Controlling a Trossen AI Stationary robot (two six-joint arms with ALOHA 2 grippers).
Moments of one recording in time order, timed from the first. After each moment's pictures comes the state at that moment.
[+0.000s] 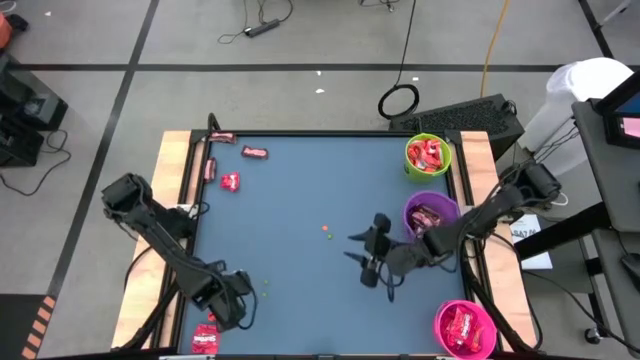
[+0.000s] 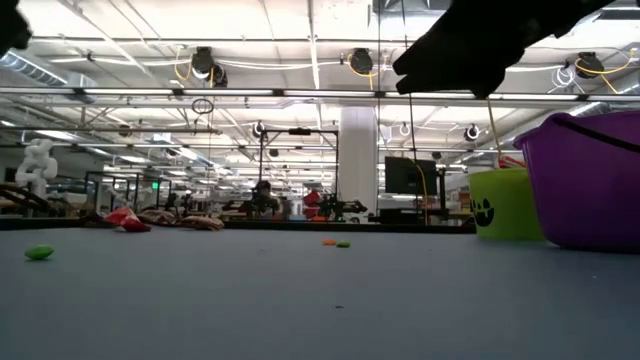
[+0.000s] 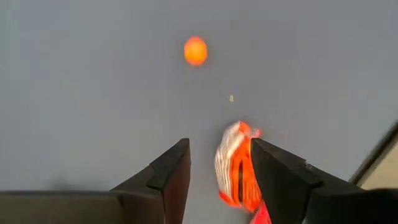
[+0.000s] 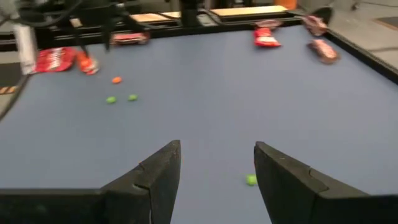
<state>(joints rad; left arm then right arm) -0.82 1.60 1.02 -0.90 0.10 -1.19 0.49 1.46 0.77 0.16 0.65 0.40</state>
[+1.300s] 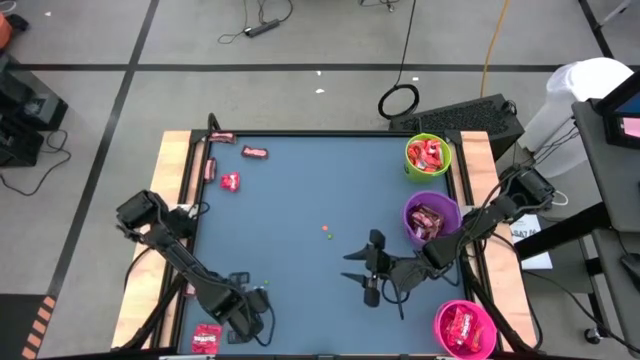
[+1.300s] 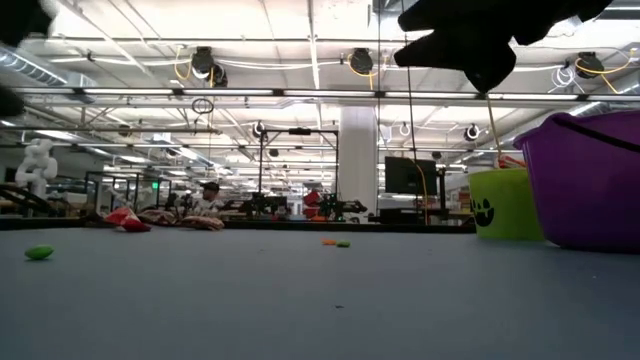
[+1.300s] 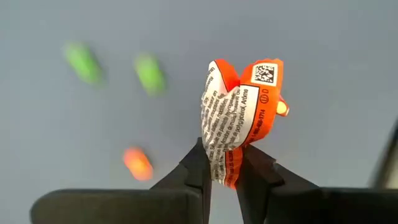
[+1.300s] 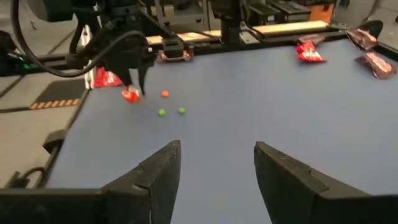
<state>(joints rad) -0.79 1.80 1.16 -0.80 0.02 -0.89 0.58 1.54 0.77 0.35 0.63 0.39</state>
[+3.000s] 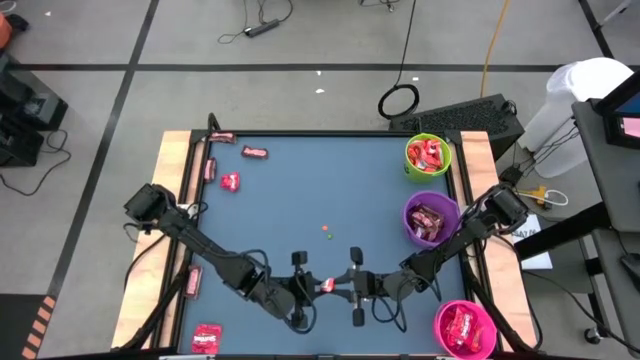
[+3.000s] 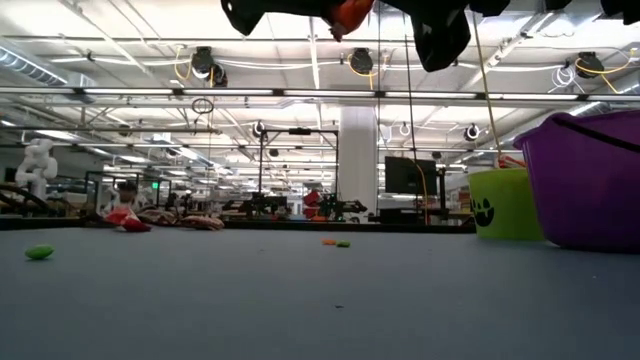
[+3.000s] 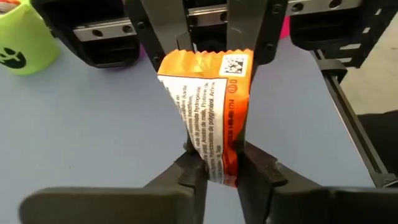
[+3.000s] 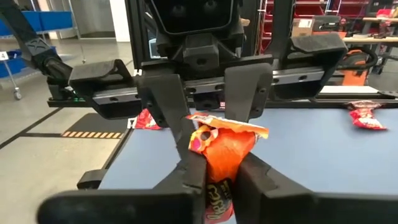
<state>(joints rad) -0.58 1.80 1.21 -0.01 -0.53 -0.23 0.59 1.81 0.86 0.85 0.57 0.13</state>
